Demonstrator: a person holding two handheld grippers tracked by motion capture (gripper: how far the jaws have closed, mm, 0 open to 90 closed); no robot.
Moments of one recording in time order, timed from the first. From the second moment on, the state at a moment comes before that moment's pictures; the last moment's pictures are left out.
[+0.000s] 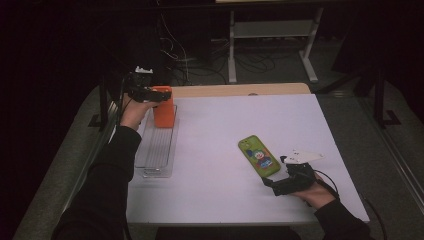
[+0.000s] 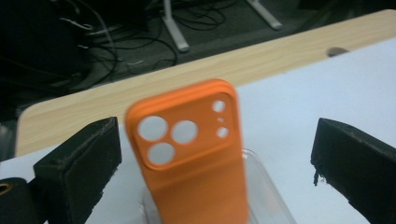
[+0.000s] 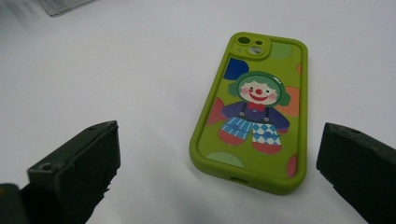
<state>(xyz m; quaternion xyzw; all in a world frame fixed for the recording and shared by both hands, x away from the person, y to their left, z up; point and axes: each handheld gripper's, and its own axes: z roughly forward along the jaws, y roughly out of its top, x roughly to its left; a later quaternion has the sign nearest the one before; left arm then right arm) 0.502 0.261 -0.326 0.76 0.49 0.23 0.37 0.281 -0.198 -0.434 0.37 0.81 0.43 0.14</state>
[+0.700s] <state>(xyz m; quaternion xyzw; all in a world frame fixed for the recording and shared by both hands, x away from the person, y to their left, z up) 0.434 0.215 -0.319 0.81 0.36 0.14 0.43 0.283 -0.192 -0.433 0.36 0.82 0.43 0.14</state>
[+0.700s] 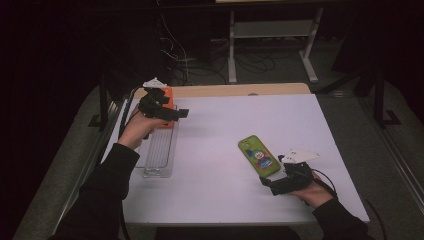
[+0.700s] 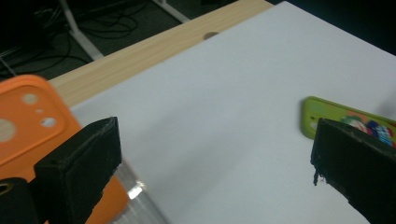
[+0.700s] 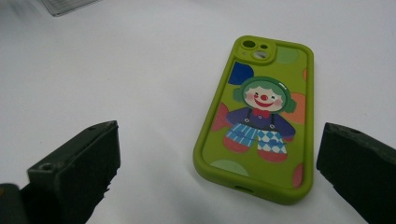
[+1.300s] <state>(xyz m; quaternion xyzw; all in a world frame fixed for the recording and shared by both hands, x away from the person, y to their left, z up) 0.386 0.179 -0.347 0.84 0.32 0.10 0.44 0.280 -0.190 -0.432 0.35 0.82 0.43 0.14</state>
